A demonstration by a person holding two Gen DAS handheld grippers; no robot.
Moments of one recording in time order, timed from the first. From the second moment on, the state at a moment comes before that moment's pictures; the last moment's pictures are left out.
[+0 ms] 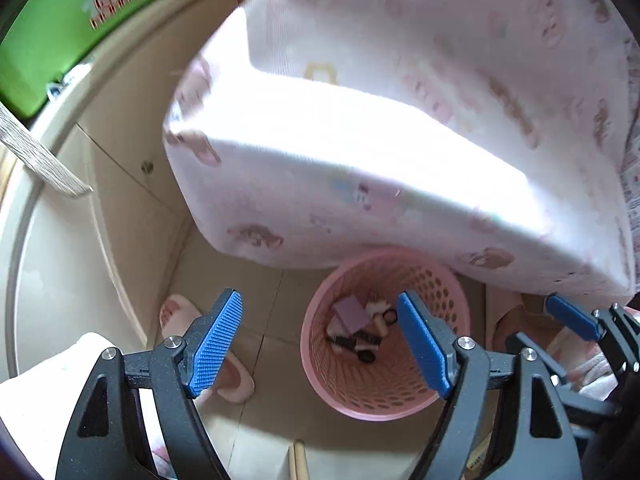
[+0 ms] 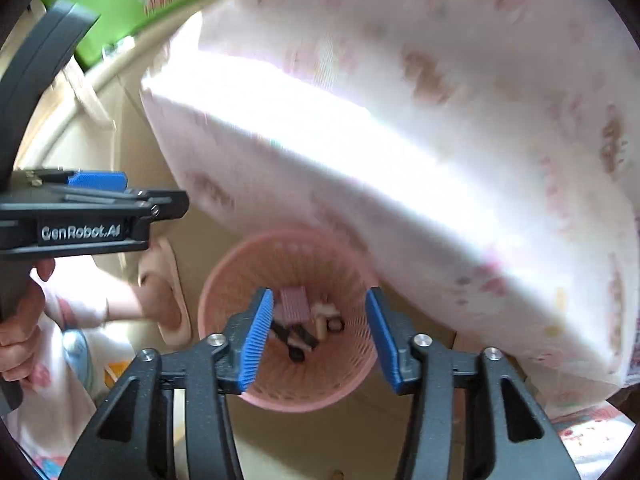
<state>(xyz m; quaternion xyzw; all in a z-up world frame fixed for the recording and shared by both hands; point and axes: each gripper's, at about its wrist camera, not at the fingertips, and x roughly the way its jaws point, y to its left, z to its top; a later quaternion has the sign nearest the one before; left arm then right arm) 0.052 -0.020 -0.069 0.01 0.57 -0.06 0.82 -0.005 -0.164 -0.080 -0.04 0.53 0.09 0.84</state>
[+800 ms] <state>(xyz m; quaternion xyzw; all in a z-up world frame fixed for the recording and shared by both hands) 0.018 -0.019 -0.012 0.03 0.43 -0.07 0.90 -0.024 -0.209 -0.007 -0.04 0.39 0.01 0.92</state>
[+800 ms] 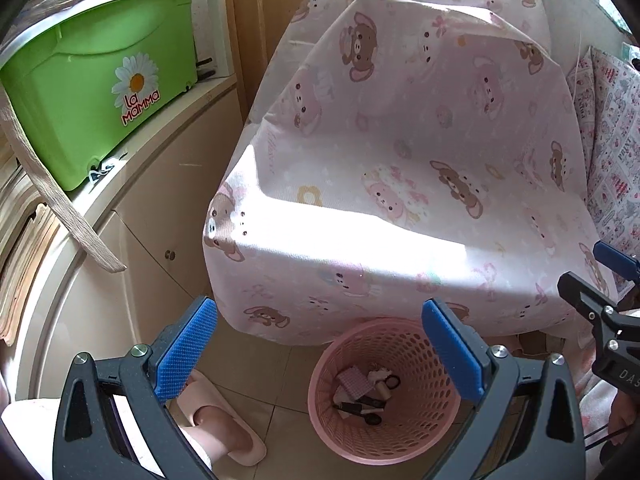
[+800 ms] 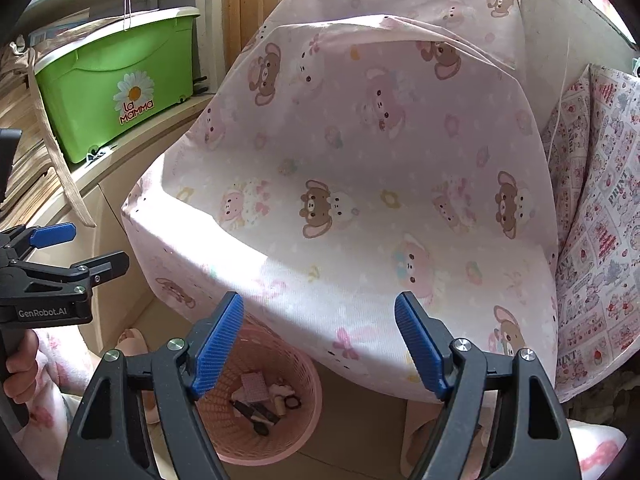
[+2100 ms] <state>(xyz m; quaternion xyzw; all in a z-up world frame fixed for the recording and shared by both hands) 0.001 -0.016 0.017 0.00 0.34 -0.08 0.94 -0.027 -0.209 -0.004 -0.02 0.38 0.00 0.92</state>
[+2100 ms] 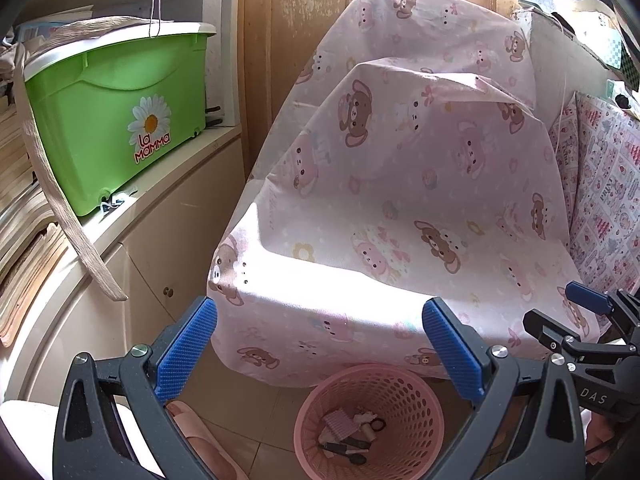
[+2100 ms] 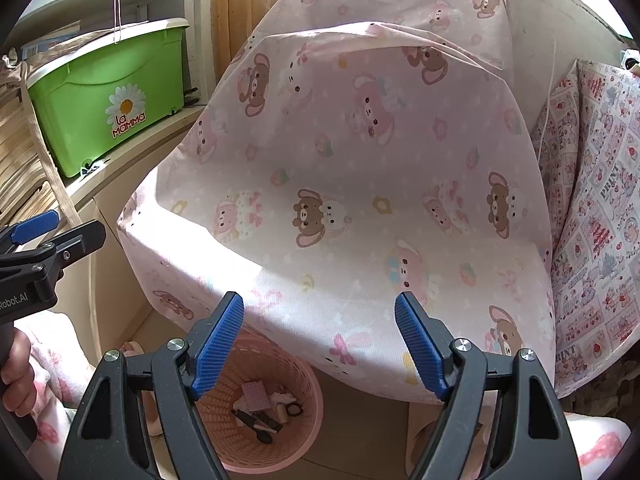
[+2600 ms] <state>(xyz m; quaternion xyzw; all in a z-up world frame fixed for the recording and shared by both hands) -0.002 -0.021 0.019 0.01 0.33 -0.08 0.94 -0.027 -0.210 -0.002 -0.02 0.38 0.00 0.93</state>
